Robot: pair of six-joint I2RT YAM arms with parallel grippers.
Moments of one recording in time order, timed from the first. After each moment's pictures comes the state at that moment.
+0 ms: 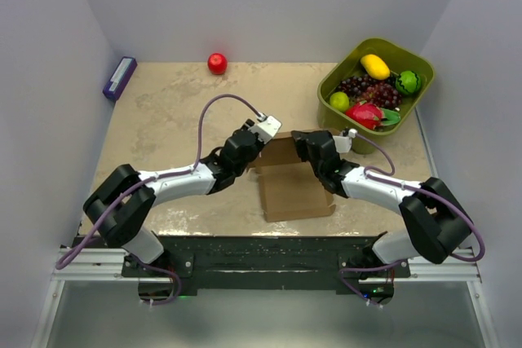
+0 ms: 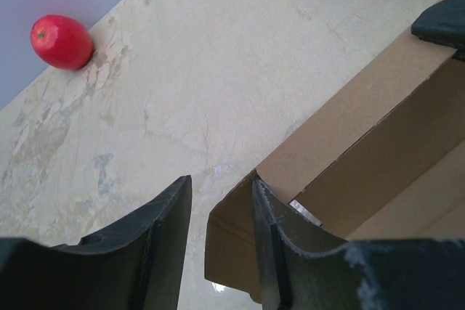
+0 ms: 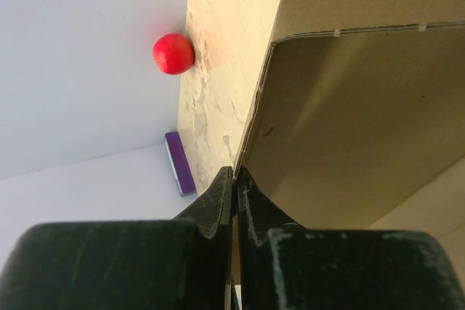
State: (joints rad) left arm -0.82 1.57 0.83 0.38 -0.43 0.27; right arm 0.65 1.42 0.67 0.30 0.48 1.64
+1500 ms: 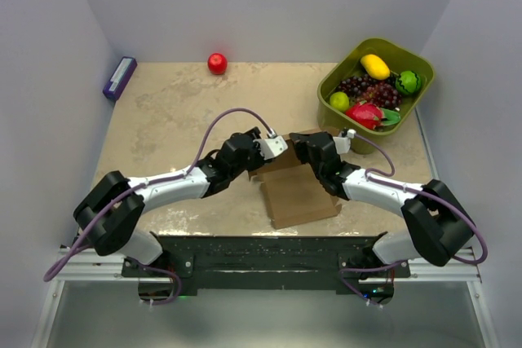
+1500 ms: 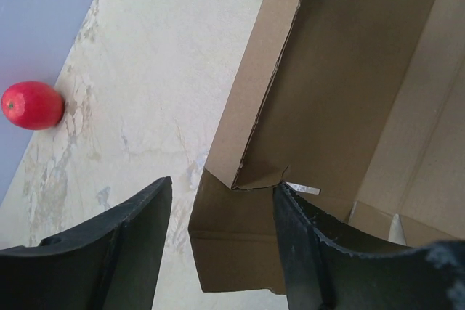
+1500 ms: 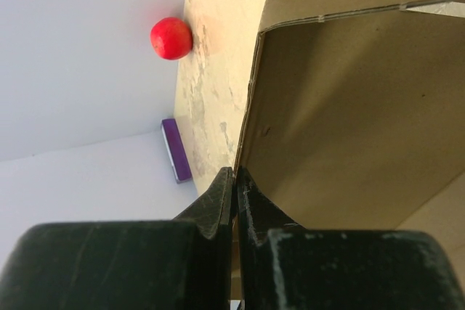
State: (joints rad) left arm -0.82 1.49 0.79 0.24 -0.22 0.52; right arm 0.65 1.40 0.65 0.31 0.45 1.62
